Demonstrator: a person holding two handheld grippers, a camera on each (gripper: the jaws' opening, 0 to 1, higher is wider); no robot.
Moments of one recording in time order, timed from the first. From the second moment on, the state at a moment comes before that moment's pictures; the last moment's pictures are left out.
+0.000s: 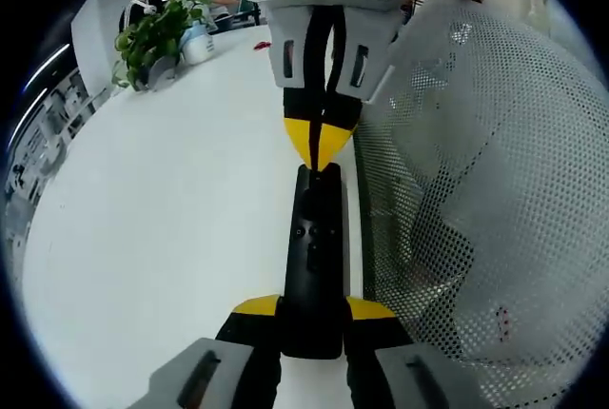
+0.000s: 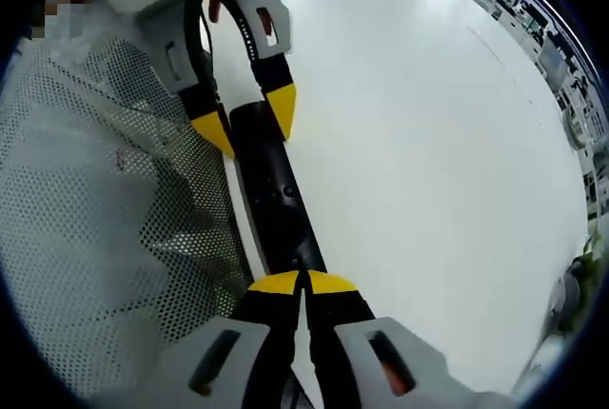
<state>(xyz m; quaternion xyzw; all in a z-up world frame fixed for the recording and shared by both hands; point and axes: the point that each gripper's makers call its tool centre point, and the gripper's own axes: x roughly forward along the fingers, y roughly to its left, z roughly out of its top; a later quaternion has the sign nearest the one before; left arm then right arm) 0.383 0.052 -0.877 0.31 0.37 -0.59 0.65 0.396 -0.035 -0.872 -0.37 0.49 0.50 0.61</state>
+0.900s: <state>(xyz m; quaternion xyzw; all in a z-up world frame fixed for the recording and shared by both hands) 0.382 0.052 -0.877 0.31 0.37 -0.58 0.65 0.395 -0.037 -0.869 -0.33 0.46 0.49 0.66</state>
